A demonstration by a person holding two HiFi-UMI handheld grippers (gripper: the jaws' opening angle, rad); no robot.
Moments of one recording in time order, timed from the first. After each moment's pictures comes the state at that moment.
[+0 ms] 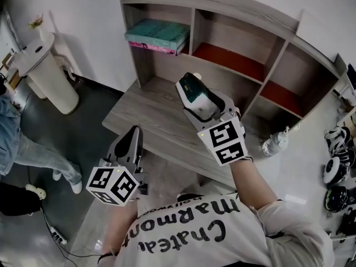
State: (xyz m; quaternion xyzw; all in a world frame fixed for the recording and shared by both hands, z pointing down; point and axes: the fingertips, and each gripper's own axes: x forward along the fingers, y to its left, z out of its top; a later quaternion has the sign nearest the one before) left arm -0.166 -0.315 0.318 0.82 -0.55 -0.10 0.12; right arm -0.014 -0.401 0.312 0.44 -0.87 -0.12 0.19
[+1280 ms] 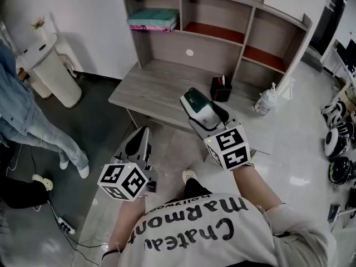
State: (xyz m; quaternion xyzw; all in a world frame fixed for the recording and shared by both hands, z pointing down) left arm -0.150 -0.140 0.350 0.85 -0.51 -0.09 0.14; right arm 0.007 -0.193 0.367 0.47 -0.86 -0.03 0.18
